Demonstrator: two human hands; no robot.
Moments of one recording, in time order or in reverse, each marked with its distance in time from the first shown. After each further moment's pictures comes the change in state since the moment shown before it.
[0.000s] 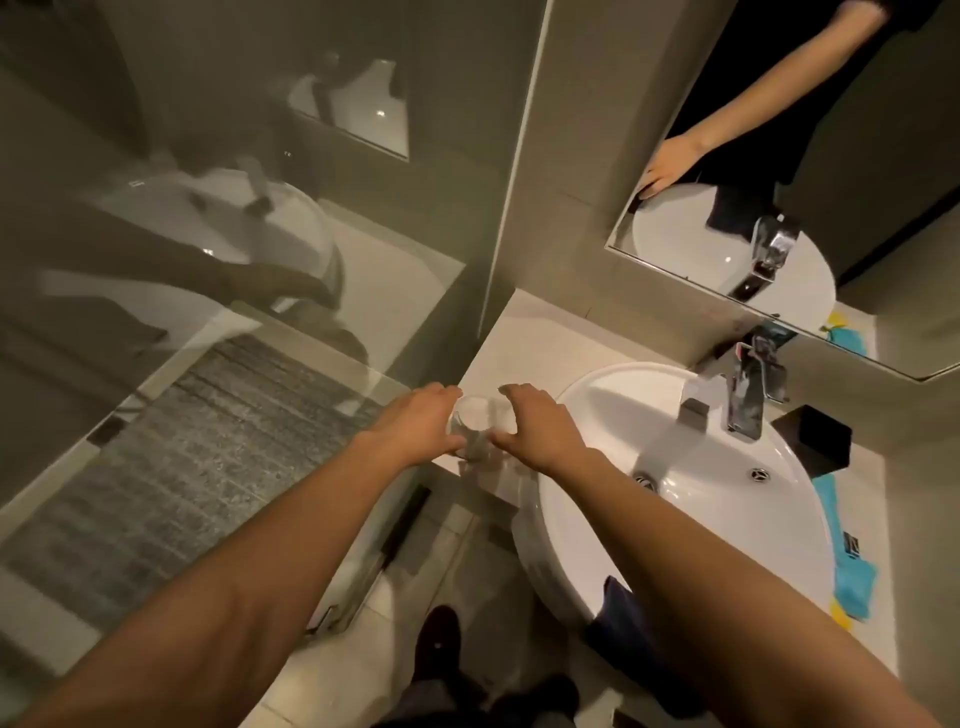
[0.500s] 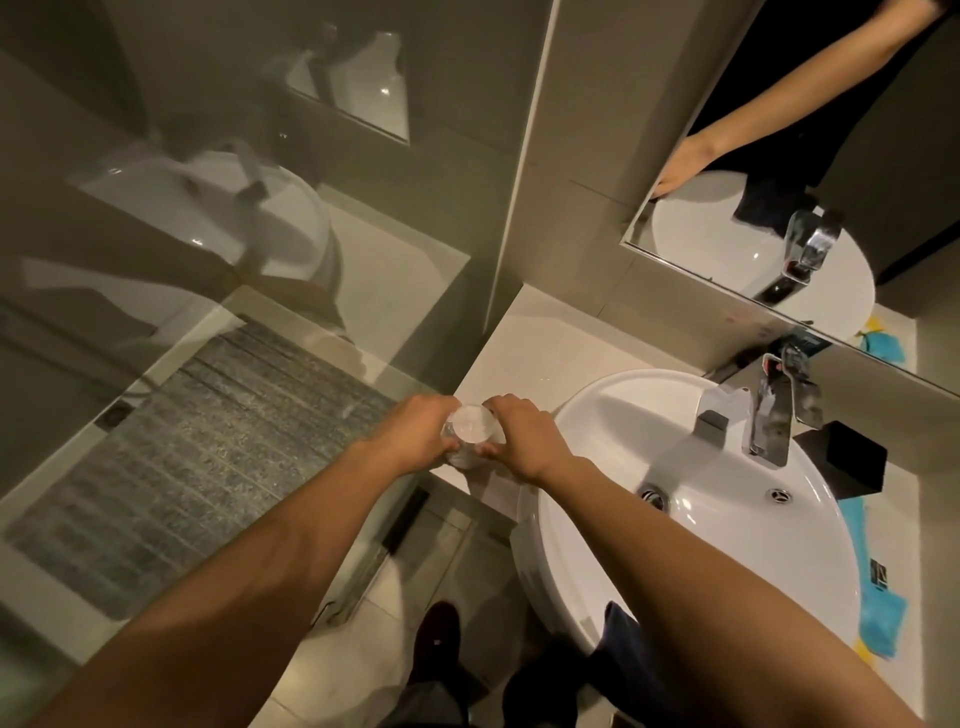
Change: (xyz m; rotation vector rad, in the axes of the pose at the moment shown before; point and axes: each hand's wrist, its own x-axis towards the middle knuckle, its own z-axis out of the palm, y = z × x) left_hand 0.025 -0.004 0.015 -0.158 -0.025 -0.083; right_hand 0.037 0.006 0.022 0.003 -0.109 -0.085
